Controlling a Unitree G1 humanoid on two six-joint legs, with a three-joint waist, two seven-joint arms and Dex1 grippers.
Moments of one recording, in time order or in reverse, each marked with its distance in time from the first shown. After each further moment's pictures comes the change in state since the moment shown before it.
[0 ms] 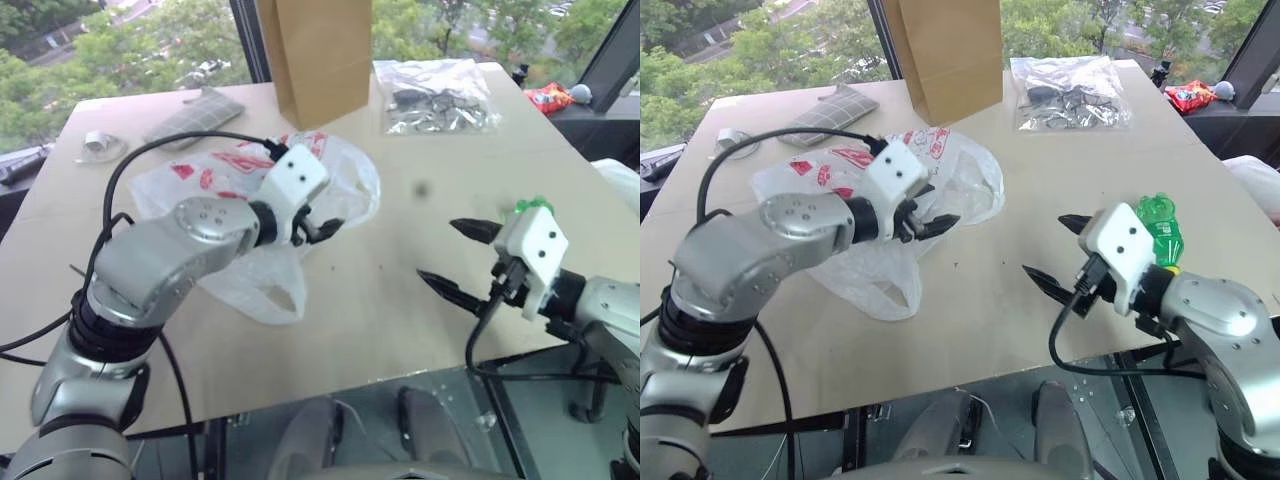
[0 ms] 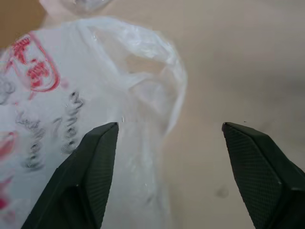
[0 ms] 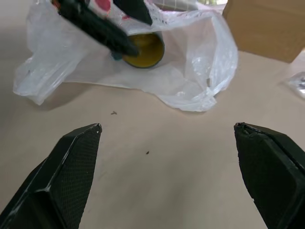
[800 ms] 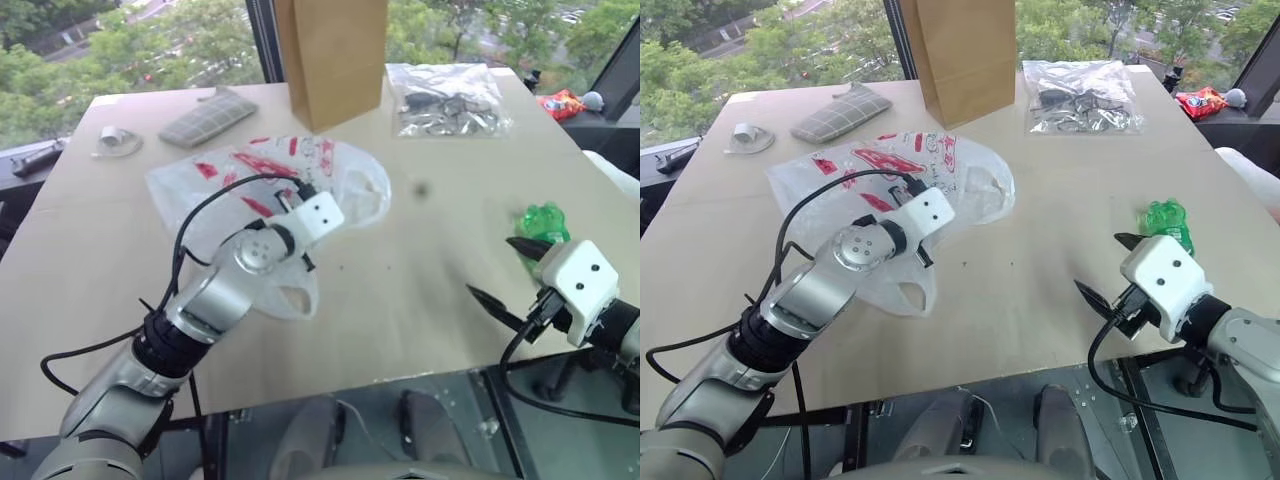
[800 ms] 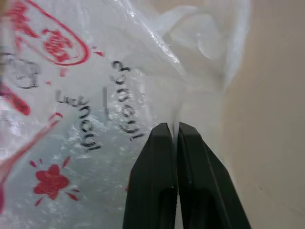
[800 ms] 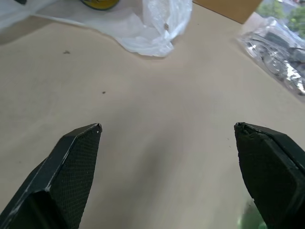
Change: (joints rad) left arm 0.056 -0.201 -0.154 0.255 0.554 -0.305 -0.043; right arm 0.289 -0.131 -0.109 0.001 -0.112 -0.203 -0.110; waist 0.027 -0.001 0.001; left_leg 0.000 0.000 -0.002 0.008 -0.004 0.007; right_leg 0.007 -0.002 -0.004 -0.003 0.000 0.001
